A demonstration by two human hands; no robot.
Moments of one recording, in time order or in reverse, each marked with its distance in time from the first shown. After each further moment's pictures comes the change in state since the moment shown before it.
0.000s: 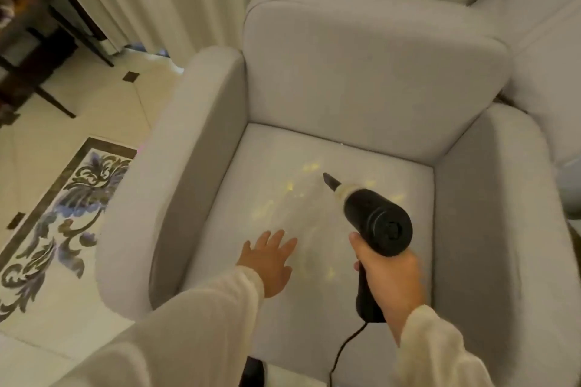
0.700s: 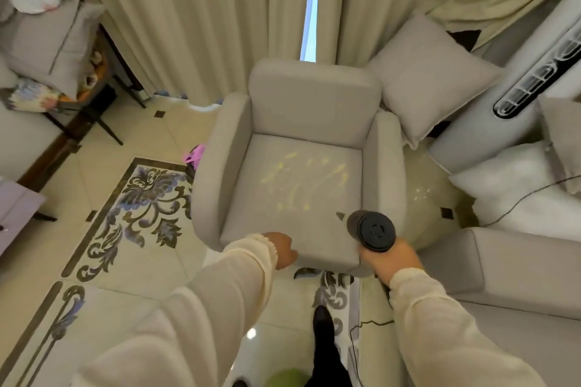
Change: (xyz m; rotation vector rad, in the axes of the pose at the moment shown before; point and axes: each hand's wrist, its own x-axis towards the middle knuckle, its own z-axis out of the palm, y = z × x) left_hand -0.428 0.128 -0.027 0.009 -0.103 0.006; right_hand -0.372 0.016 -0.224 -0.456 -0.025 -0.026
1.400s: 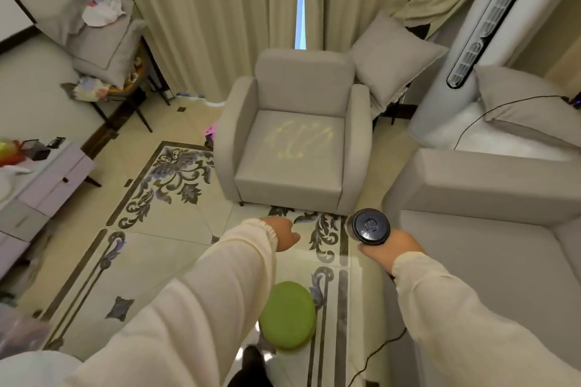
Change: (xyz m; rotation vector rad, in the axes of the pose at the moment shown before) left_hand -0.316 0.105 0.277 0.107 0.178 0.001; right_hand -0.355 0.257 -0.020 -0.236 -0.018 -0.123
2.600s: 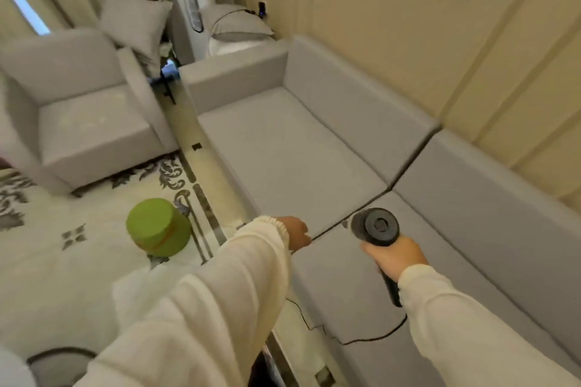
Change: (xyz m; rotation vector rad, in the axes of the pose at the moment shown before) left_hand -0.522 0.442 0.514 0.493 -0.144 0.661; right_hand -0.757 0.573 0.185 0.673 0.470 0.635
